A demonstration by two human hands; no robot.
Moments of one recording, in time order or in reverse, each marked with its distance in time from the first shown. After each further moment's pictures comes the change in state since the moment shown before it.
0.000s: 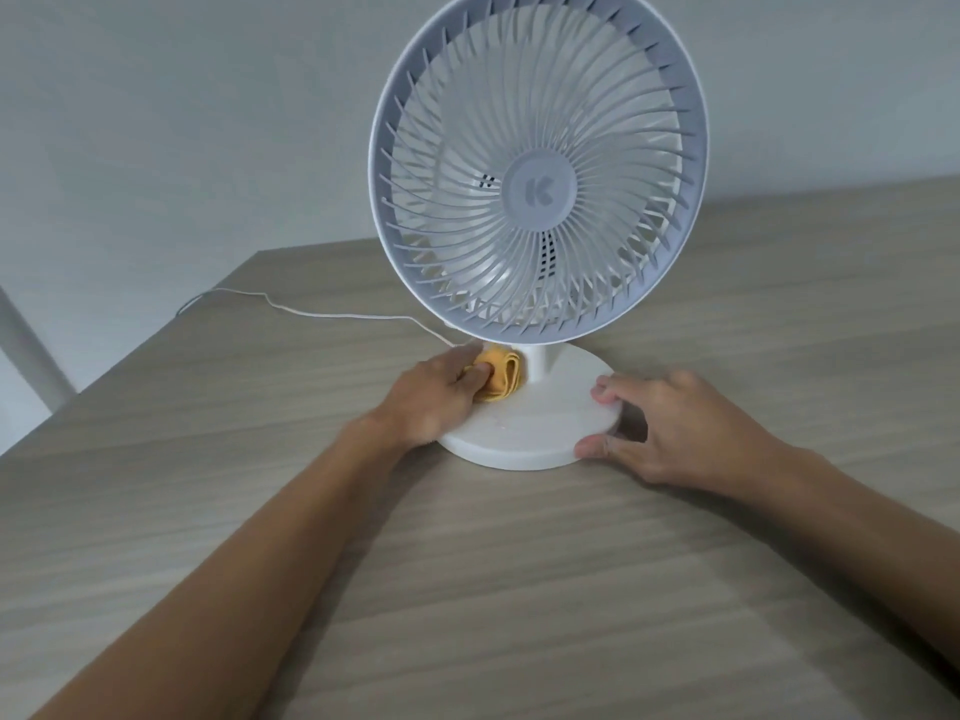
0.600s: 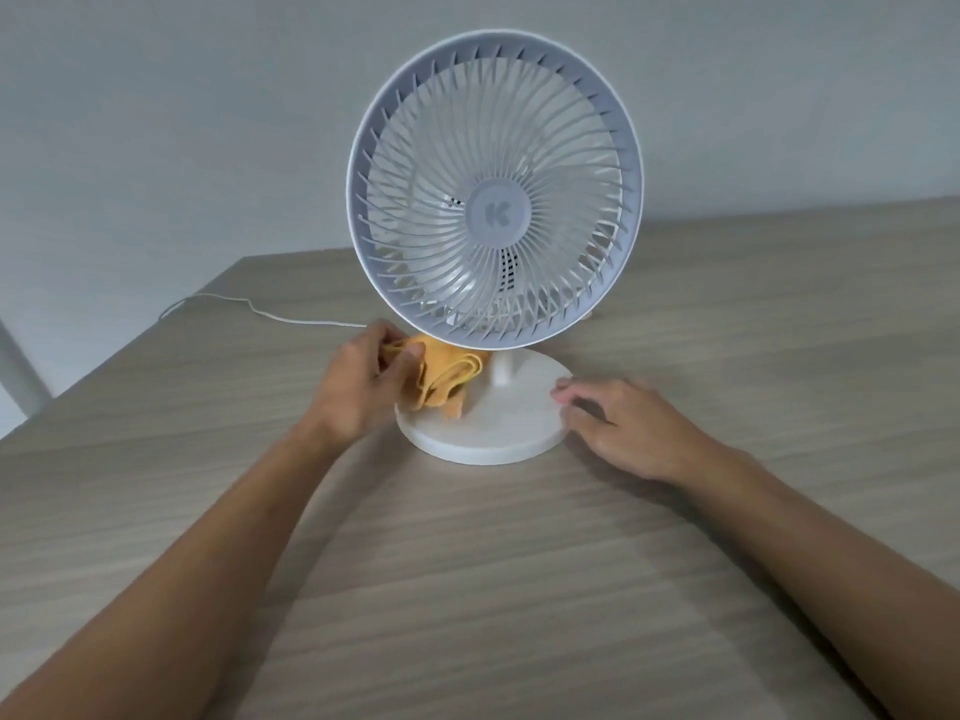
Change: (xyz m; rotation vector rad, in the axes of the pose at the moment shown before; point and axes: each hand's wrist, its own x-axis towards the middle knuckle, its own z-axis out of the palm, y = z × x) left_hand -0.023 -0.012 -0.022 -0.168 0.405 0.123; right_hand -0.005 -0.003 -0.006 0.214 -0.018 0.029
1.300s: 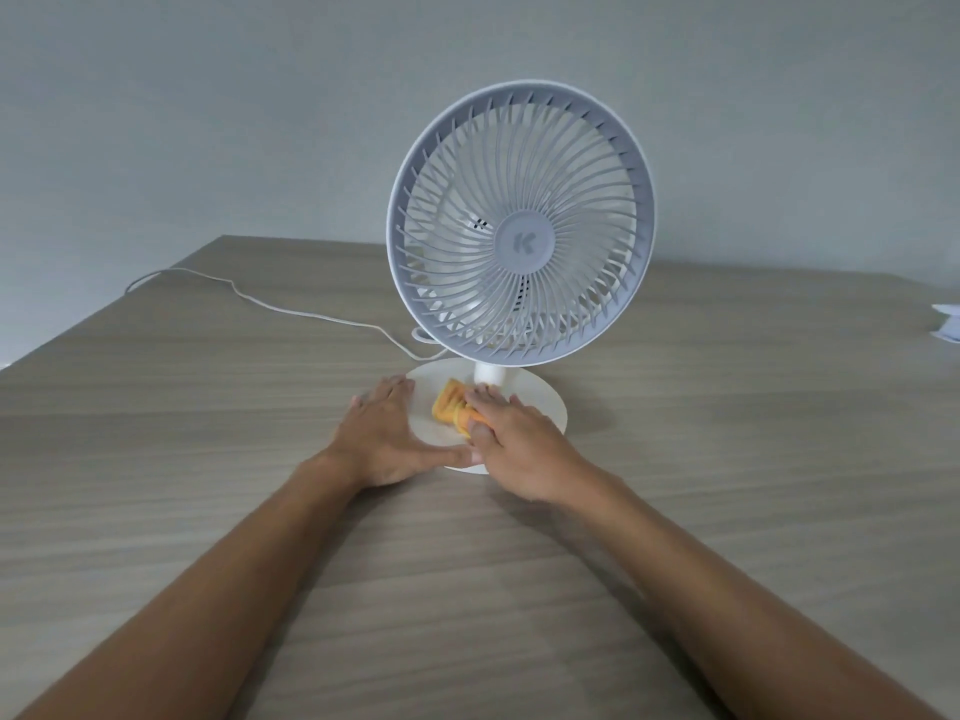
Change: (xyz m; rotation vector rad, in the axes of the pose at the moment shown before) left_hand -0.030 -0.004 0.018 0.226 -0.415 -0.182; right_hand 0.020 -0.080 0.036 -0.024 -0.167 -0.013
